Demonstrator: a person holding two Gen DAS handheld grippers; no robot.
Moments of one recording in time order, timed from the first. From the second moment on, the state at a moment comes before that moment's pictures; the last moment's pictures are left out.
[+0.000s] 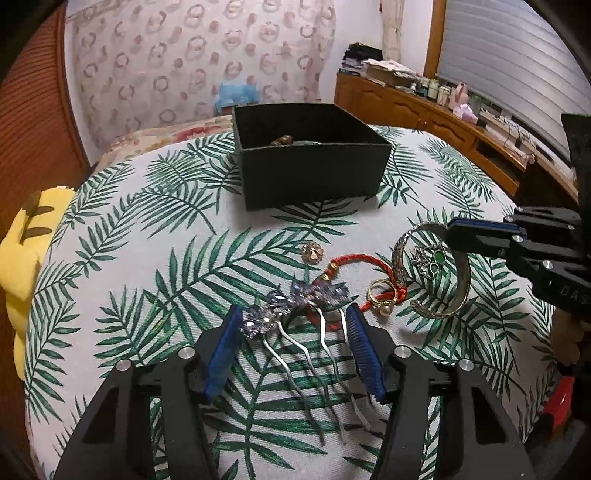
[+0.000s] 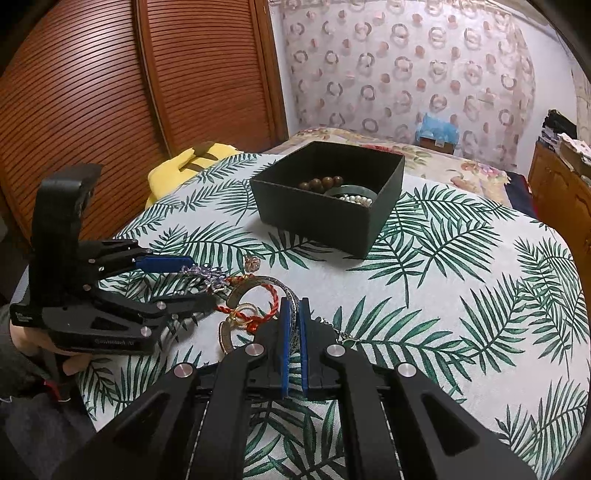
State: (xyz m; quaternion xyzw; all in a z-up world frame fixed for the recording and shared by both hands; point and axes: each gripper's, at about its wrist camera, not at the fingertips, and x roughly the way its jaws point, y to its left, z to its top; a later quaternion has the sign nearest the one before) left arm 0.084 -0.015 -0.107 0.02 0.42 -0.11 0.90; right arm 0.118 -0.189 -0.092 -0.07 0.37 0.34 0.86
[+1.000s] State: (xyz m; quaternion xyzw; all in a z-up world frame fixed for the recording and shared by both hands) left arm 0.095 -0.011 -0.057 0.00 0.35 -0.11 0.93; right arm 0.148 -0.195 -0.056 -0.08 0.34 0.34 0.87
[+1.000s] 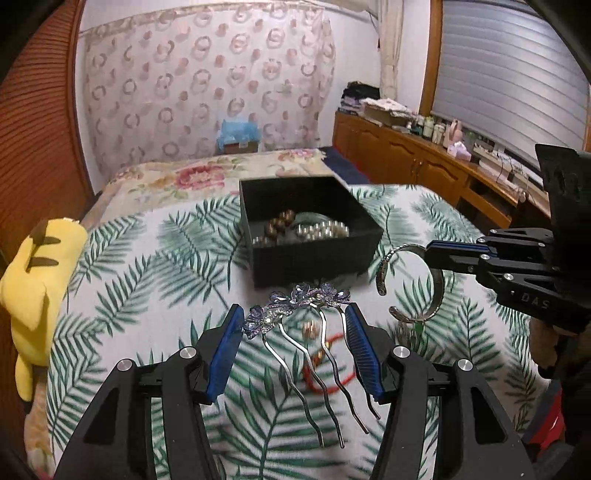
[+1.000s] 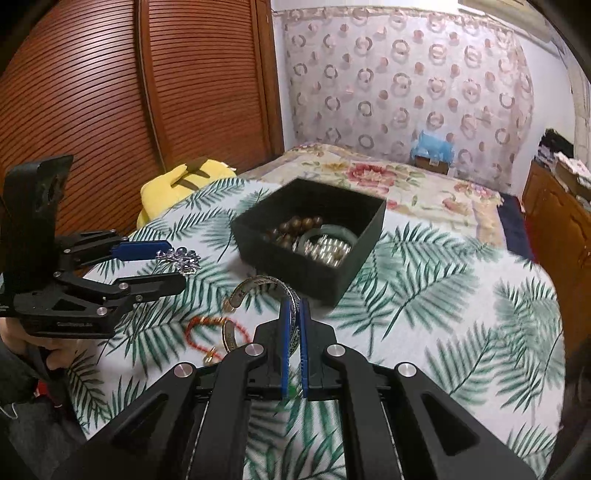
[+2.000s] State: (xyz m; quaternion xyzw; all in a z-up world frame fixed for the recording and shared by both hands) left arm 0.195 -0.005 -0.029 -0.01 0.33 -0.11 0.94; right arm 0.257 -0.163 -0.058 -0.06 0.33 0.37 0.87
